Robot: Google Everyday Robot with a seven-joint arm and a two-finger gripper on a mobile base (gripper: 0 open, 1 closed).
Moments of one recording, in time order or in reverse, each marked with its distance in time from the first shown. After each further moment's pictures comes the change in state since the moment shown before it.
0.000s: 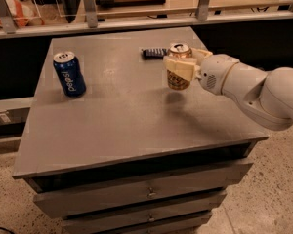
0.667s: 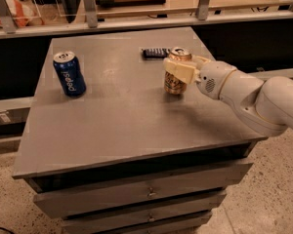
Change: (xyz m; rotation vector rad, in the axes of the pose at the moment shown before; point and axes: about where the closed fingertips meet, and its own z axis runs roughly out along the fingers) arm 0.016 -0.003 0.003 -0.006 -0.031 0.153
